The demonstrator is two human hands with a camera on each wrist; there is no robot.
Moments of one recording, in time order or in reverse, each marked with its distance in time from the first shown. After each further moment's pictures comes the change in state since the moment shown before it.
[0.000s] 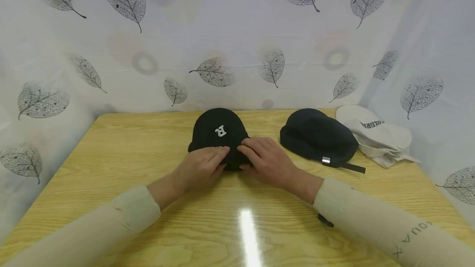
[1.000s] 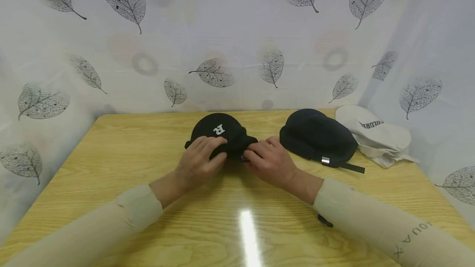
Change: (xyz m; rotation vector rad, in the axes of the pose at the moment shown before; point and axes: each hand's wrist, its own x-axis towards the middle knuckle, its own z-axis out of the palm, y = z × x) left_hand 0.013 -0.001 0.002 0.144 0.312 0.098; right_hand 0.002 -0.001 -0.002 -0.047 0.219 -0.017
